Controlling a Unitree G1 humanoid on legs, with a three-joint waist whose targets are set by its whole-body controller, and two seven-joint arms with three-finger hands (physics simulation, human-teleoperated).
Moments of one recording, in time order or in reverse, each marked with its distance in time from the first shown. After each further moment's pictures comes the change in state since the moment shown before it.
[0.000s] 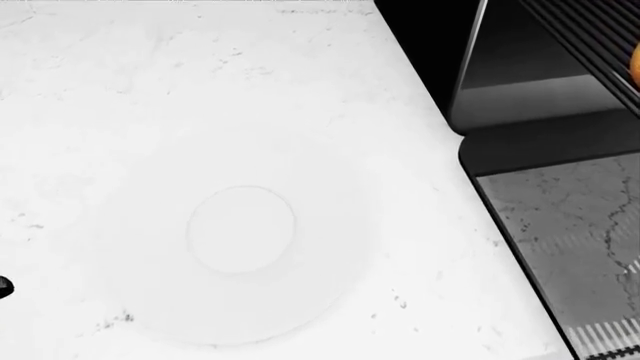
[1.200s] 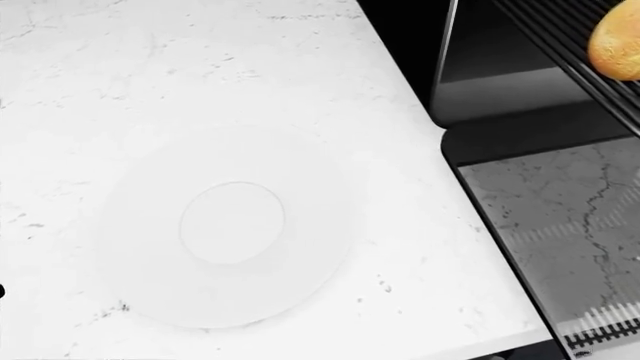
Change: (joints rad) left arm 0.008 -0.002 0.026 -0.015 -0.019 0.004 0.002; right arm -0.773 -0.023 0.891 0.691 -0.375 -0.394 -0.035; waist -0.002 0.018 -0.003
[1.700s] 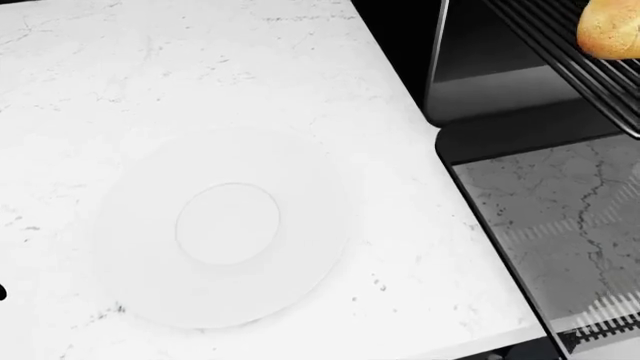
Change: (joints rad) left arm 0.006 -0.003 -0.002 -0.001 0.003 -0.002 -0.004; right arm -0.034 0.182 0.065 0.157 -0.138 -0.099 -0.088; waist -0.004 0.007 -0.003
